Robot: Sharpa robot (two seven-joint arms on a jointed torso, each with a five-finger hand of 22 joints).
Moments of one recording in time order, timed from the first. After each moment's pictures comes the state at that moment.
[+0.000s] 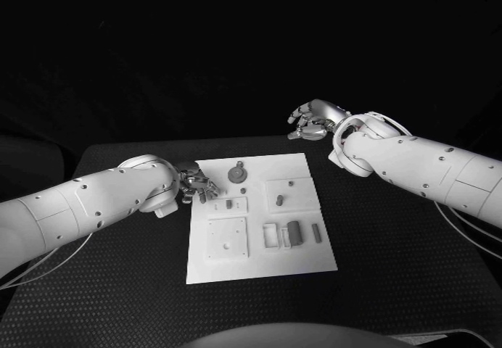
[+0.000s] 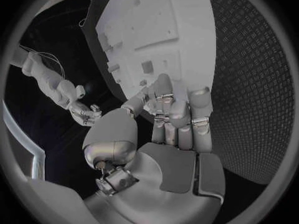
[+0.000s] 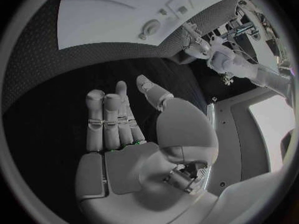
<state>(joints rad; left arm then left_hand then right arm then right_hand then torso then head) 1.24 -0.60 -0.15 1.12 -0.97 0.02 -0.31 0.81 0.03 0.58 -0.25 0.05 1.20 0.03 0.27 0.80 1.41 -0.06 0.38 0.50 1.29 -0.16 1.36 0.79 0.03 1.38 -0.24 0.76 1.31 1.23 -0.62 0.05 1.10 -1.27 -0.33 -0.03 1.06 -0.10 0.59 -0.28 0.05 0.74 0.18 0.25 0.47 1.08 0.07 0.48 0.74 1.16 -0.03 1.17 0.87 0.18 1.08 -0.02 1.02 1.31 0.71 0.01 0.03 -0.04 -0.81</state>
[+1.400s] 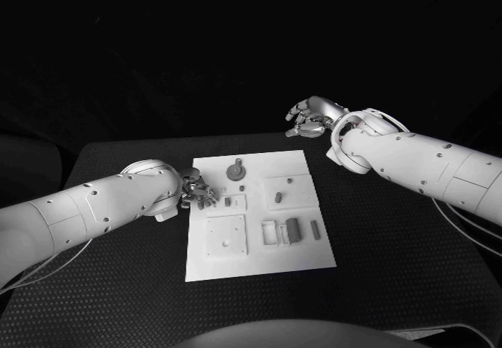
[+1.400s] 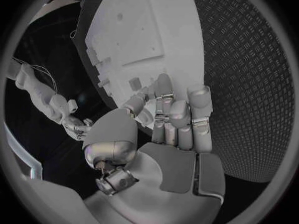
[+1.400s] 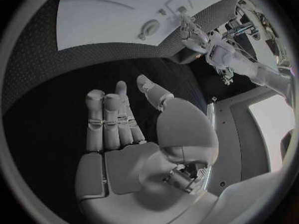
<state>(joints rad) 1.22 -0.57 -0.17 1.10 -1.05 0.05 -0.35 0.81 0.02 0.58 -0.25 0.05 1.20 0.03 0.27 0.80 1.41 -0.06 0.38 0.50 1.29 -0.16 1.36 0.79 0.03 1.39 -0.24 0.76 1.31 1.23 -0.62 0.05 1.11 -1.27 -0.33 -0.03 1.06 -0.11 0.59 -0.28 0.05 0.73 0.18 0.25 0.47 1.08 0.07 0.48 0.74 1.16 -0.03 1.17 0.87 0.18 1.08 -0.02 1.02 1.31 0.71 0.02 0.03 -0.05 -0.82</state>
